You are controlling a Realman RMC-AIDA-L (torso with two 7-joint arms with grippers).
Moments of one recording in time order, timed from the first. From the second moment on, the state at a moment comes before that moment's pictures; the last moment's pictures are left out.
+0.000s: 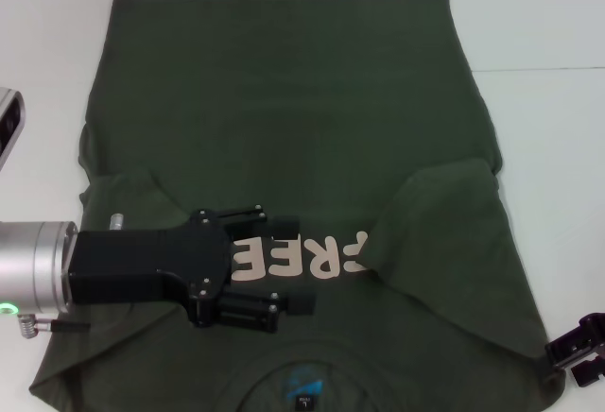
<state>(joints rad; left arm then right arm) -0.58 -2.16 0.58 0.75 2.06 1.91 -1.43 0.64 1.98 -0.73 -0.81 -2.73 -1.76 2.64</state>
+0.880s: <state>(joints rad) -0.58 -2.16 0.57 0.74 2.06 1.92 -1.43 0.63 2.00 -0.73 -0.81 -2.73 -1.75 2.63</state>
